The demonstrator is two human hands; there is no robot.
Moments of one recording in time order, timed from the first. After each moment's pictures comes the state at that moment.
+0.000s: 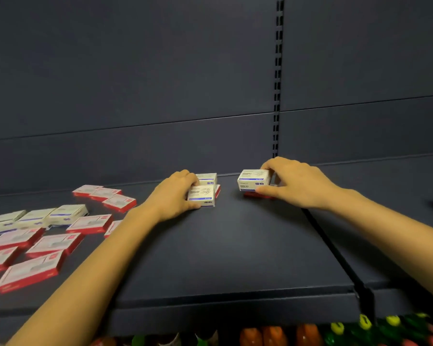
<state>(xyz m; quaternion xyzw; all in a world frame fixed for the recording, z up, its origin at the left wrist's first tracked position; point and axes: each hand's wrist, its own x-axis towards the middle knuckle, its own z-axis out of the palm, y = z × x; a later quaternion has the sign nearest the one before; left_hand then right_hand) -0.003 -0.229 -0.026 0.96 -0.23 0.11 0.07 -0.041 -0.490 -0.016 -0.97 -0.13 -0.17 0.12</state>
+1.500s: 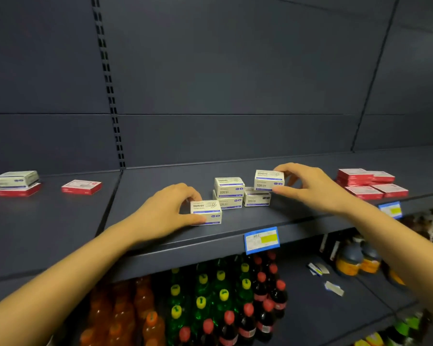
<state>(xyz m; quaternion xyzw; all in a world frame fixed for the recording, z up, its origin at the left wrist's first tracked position) -0.135 -0.550 -0.044 0.88 -0.40 0.08 0.25 -0.217 -0.834 -0.015 -0.96 -0.02 -0.19 0.21</state>
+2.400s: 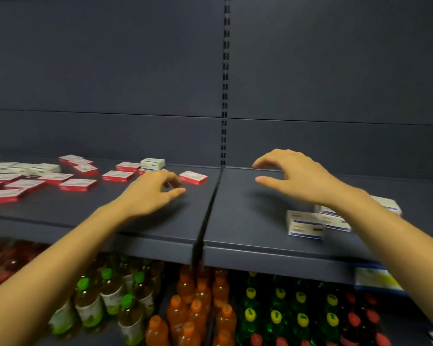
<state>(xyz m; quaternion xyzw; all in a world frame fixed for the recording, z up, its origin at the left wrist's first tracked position) -0.140 -0.380 -0.022 0.96 -0.13 0.17 0.19 -0.132 -0.664 0.016 -0.94 -0.26 -0.18 0.13</state>
